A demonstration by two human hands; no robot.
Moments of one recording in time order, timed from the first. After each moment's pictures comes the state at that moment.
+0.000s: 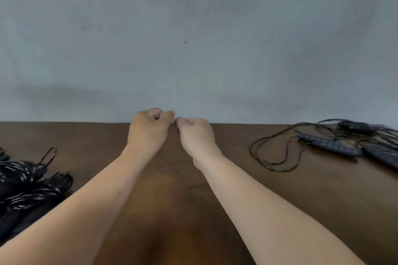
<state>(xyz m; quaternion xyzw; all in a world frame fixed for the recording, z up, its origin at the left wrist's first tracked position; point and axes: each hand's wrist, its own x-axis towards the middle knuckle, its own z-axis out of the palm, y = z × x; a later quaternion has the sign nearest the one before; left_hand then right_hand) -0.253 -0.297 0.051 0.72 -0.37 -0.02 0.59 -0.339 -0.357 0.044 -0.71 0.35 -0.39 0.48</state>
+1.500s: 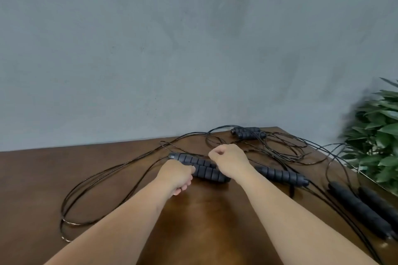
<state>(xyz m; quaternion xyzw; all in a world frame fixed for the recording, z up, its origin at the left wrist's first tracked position) -0.594 -0.720 -0.034 0.74 -0.37 -0.42 0.38 -0.738 -0.775 -0.001 -0.77 0.55 -0.23 0.23</state>
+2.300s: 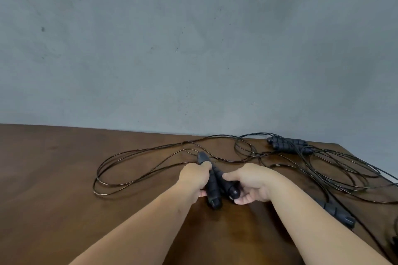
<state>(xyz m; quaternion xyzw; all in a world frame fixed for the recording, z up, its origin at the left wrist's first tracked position) -0.653 -0.740 -0.039 0.72 -0.14 -0.40 0.55 -0.771 -0.832 -0.023 -0.65 0.47 0.00 0.60</state>
